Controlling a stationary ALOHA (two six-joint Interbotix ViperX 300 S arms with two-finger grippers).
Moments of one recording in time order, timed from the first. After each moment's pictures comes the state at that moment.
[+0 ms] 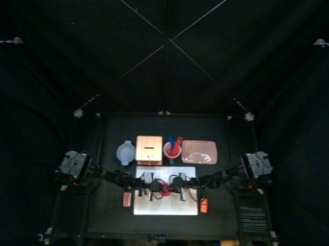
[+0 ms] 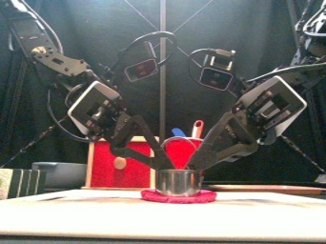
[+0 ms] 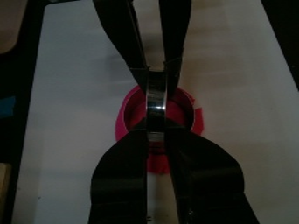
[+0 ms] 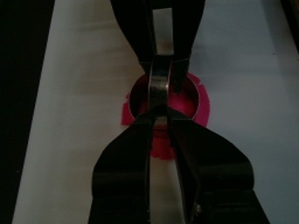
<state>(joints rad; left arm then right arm) -0.26 0.31 0.72 -0.54 -0.25 0.46 0.15 0.19 0.87 0.21 -0.27 -0.07</state>
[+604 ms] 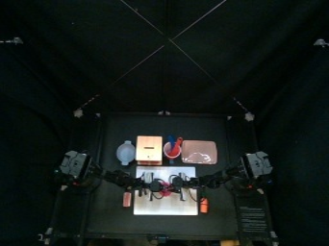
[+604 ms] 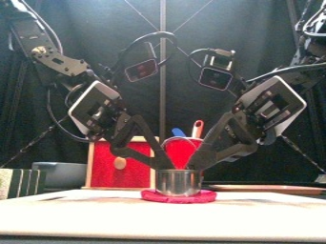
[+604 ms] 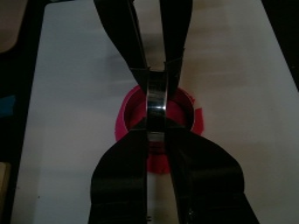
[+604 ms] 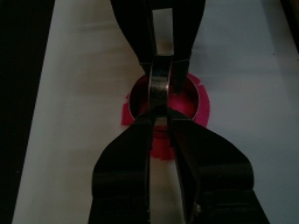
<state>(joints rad) -0.26 0.31 0.72 -0.56 -0.25 0.46 0.15 0.19 0.86 0.21 -0.27 -0.07</state>
